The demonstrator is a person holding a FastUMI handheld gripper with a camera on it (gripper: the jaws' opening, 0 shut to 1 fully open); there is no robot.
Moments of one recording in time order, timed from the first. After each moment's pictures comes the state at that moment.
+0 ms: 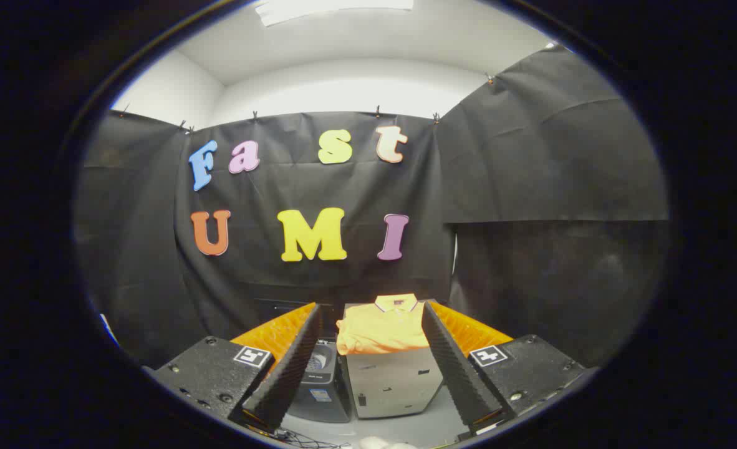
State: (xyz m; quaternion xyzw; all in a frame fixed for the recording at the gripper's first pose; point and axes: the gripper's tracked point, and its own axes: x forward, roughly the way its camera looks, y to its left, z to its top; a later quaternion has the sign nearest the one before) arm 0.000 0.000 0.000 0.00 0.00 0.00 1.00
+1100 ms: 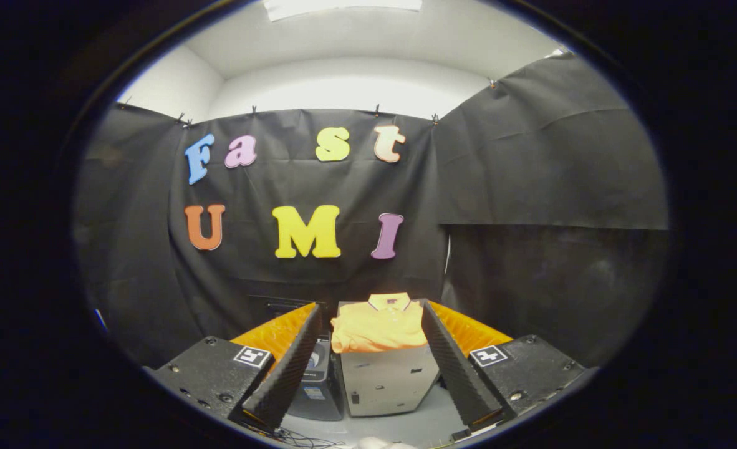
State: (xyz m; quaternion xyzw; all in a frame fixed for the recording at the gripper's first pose) arm -0.002 0.005 0.000 -0.01 0.01 -0.02 1.00
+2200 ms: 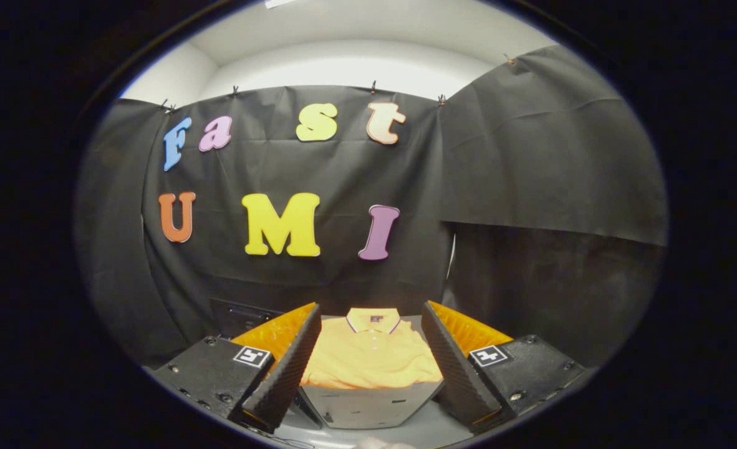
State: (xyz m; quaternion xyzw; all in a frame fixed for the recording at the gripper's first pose) arm 0.226 -0.070 0.013 -0.02 0.03 -0.01 1.00
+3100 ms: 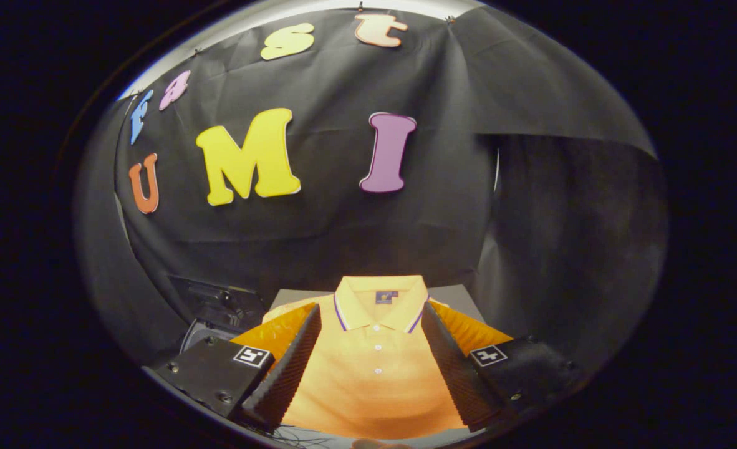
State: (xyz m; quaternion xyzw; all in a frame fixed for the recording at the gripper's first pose) arm 0.484 -0.100 -0.127 0.01 0.22 0.01 0.98
